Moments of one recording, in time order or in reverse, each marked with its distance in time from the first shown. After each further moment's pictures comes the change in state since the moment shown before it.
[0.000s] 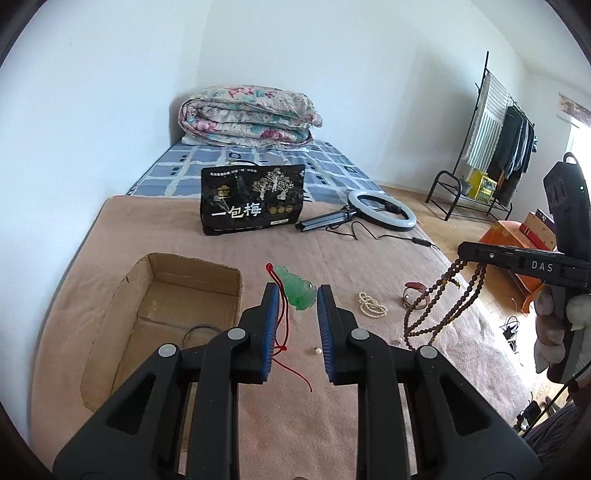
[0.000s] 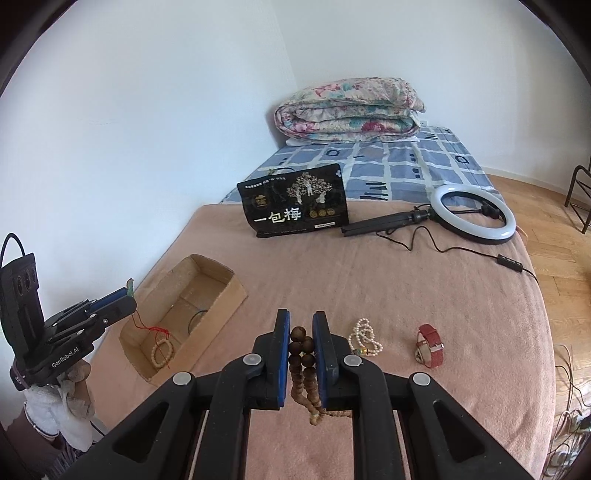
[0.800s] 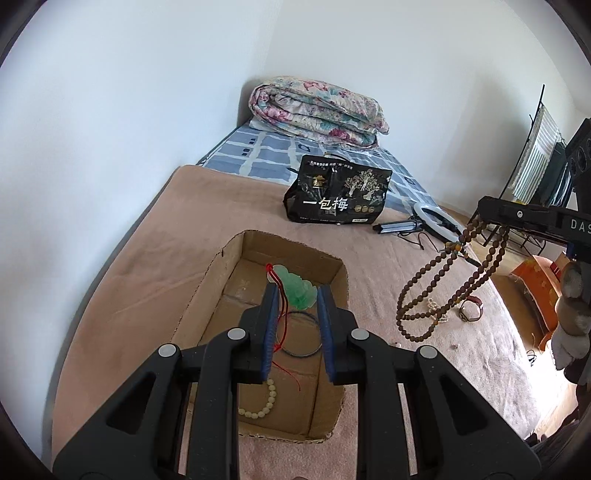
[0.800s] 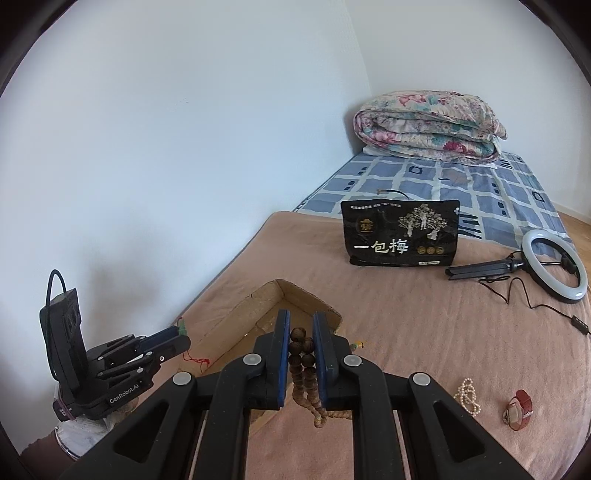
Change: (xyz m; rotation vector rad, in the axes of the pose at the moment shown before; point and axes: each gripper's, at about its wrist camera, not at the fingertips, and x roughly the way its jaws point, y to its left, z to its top) left arm -0.014 0.113 -0.020 -0.168 0.012 0.136; right arm 0.069 0.124 0.049 -0.125 0.006 0.180
